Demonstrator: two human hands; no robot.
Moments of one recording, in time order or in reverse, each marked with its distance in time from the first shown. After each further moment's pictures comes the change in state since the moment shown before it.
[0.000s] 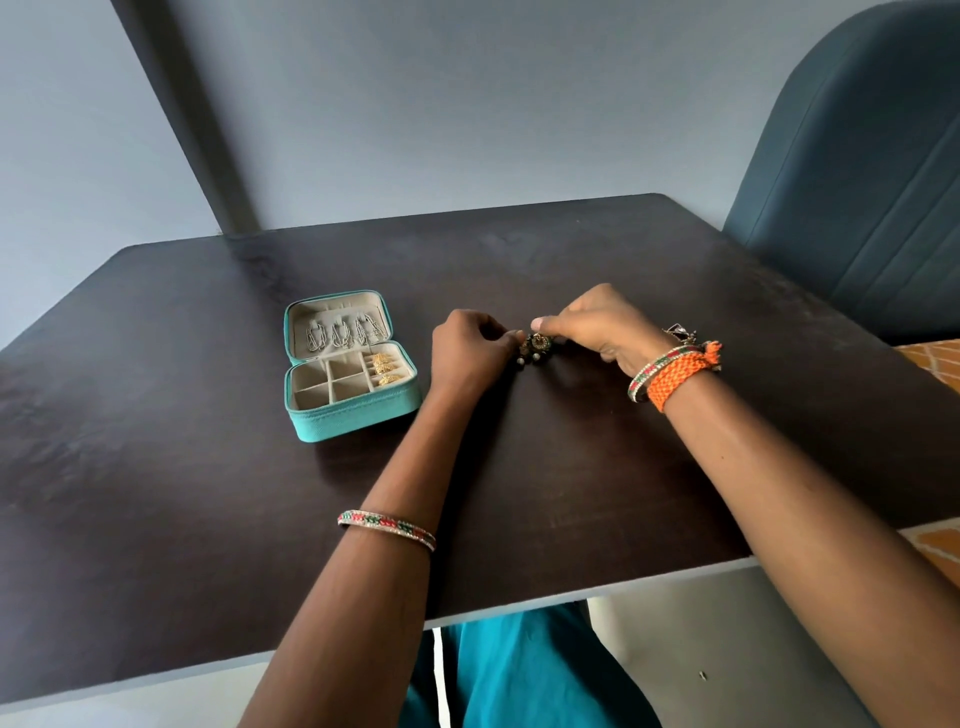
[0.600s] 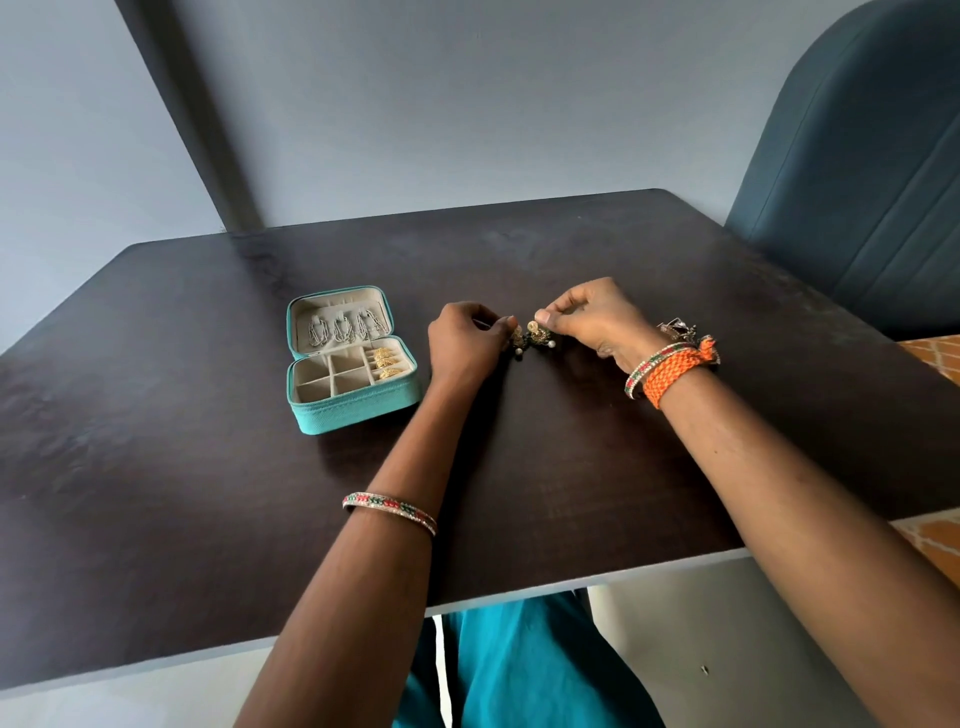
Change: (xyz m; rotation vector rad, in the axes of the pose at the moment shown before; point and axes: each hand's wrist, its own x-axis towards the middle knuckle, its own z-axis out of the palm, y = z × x) left_hand 0.006 -0.001 0.001 -0.074 0.051 -0.051; right_hand 0.008 0.012 0.007 0.143 0.047 -0.121
